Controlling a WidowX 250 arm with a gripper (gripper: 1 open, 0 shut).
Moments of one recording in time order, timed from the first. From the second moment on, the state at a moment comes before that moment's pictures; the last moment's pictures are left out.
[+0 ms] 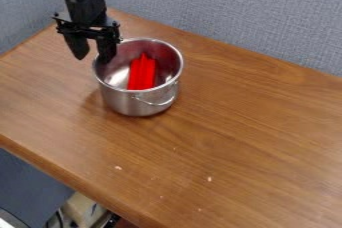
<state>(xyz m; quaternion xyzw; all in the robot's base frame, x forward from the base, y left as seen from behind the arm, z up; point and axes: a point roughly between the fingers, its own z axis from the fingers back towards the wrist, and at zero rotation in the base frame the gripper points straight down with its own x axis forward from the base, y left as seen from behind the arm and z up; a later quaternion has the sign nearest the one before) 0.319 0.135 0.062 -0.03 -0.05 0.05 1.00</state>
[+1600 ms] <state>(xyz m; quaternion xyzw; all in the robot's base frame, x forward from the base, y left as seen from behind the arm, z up) 0.294 0.096 0.080 -0.03 -0.06 0.01 1.00</state>
